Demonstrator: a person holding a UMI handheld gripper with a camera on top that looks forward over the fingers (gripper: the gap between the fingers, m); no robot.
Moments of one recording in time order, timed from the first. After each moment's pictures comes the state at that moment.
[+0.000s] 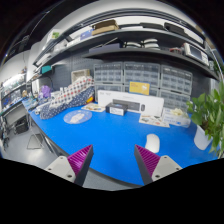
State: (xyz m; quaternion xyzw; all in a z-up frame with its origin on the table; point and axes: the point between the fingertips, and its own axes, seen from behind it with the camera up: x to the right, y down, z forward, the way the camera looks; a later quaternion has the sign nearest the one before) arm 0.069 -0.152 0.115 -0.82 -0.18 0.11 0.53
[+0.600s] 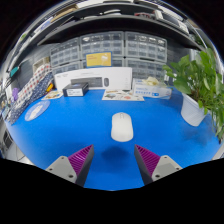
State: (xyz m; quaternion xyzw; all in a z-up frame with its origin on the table) arm 0.174 -0.065 0.009 -0.89 -0.04 0.03 0.45
